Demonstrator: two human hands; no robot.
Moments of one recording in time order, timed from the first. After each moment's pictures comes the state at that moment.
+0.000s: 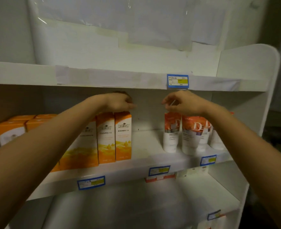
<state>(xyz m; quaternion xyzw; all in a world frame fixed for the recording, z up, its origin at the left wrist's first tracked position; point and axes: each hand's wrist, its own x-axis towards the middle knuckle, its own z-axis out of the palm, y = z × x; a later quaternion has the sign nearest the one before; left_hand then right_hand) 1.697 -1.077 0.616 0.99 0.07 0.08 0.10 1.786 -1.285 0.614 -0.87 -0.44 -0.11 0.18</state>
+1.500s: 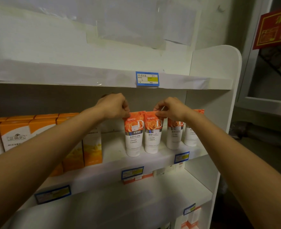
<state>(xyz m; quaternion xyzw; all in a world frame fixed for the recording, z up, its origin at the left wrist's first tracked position) 1.739 -1.139 0.595 0.97 0.02 0.19 0.11 1.845 -1.320 0.586 -0.89 -0.39 -0.12 0.21</state>
